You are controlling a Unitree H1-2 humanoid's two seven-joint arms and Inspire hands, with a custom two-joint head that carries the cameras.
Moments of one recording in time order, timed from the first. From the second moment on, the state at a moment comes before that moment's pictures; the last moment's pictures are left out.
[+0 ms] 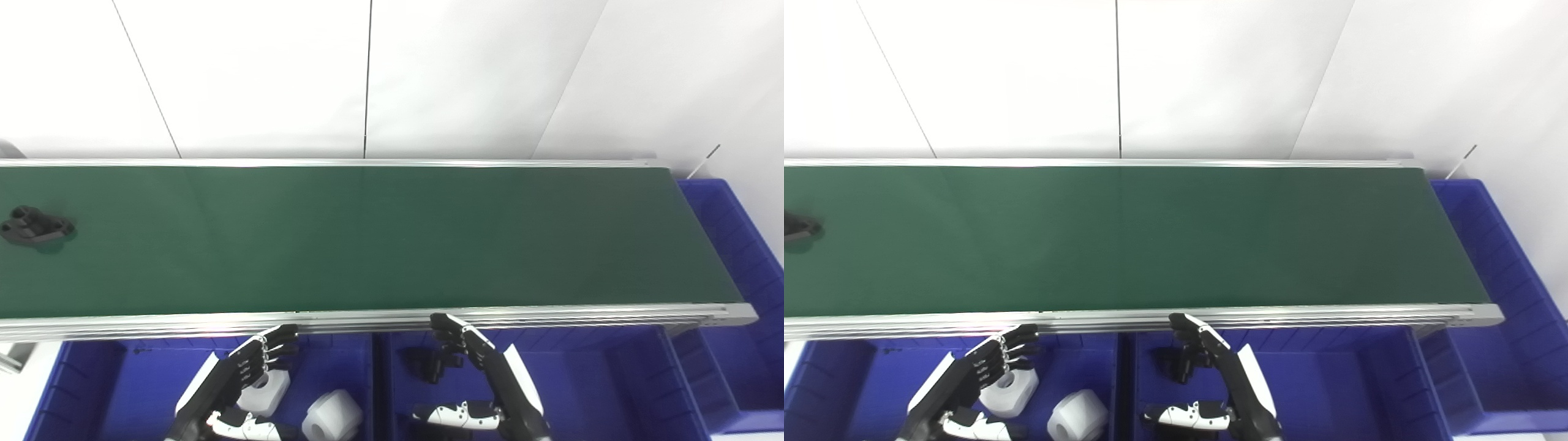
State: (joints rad) left arm 0.26 0.23 -0.17 0.11 -0.08 -0.33 -0.37; right arm 0.40 -0.08 0.16 -0.07 -0.25 -0.33 0.07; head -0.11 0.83
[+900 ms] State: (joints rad) left arm 0.28 0.19 -0.19 0.03 -0.04 -0.27 -0.35; right arm 0.41 -0.14 0.16 -0.11 -0.21 -0.27 0.10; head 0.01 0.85
